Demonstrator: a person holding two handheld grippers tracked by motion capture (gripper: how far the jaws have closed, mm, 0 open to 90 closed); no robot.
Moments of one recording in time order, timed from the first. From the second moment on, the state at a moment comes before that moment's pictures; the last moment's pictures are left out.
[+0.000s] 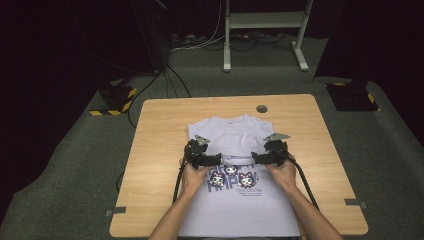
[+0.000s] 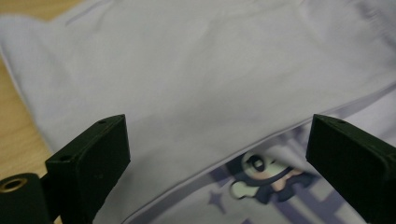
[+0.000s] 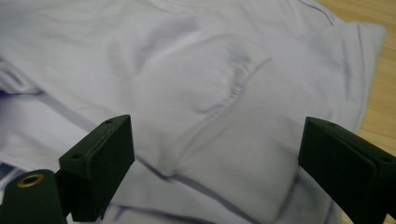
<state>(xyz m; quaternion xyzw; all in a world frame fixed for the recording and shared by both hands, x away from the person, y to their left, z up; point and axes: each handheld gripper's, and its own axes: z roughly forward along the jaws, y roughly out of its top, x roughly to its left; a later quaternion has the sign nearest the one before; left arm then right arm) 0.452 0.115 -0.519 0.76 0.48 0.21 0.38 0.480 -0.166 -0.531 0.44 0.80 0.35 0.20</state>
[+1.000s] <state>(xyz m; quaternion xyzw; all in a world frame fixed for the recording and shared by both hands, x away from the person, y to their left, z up) 0.445 0.146 -0.531 0.74 0.54 0.20 0.34 0.482 -0.168 -0.541 0.43 0.81 0.34 0.20</state>
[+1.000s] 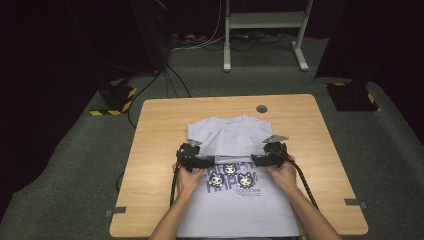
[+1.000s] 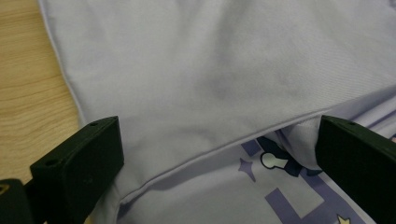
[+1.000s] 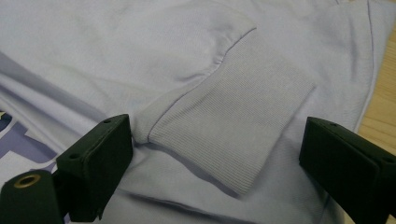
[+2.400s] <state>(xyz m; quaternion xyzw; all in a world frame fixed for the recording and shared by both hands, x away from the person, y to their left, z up) 0.414 0.176 -0.545 0.75 0.53 0.21 0.33 0.437 -0.202 -0.540 0.44 0.81 0.33 0.20</state>
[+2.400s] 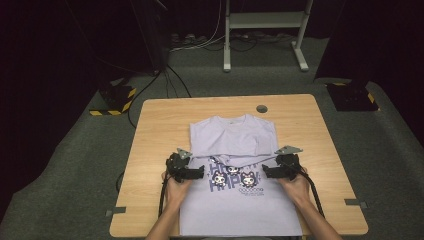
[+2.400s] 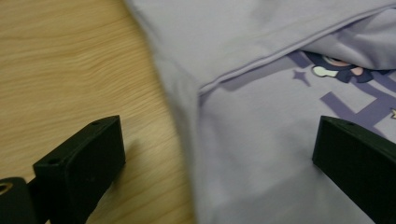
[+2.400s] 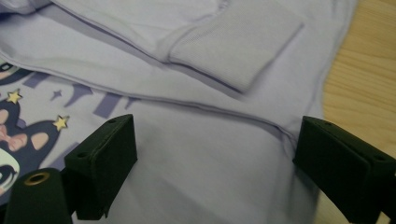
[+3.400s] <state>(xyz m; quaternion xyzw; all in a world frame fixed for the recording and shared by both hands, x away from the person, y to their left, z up) 0.372 0.195 -0.547 0.75 0.53 0.22 0.33 0.389 -0.235 -0.544 0.45 0.80 0.34 0.20</state>
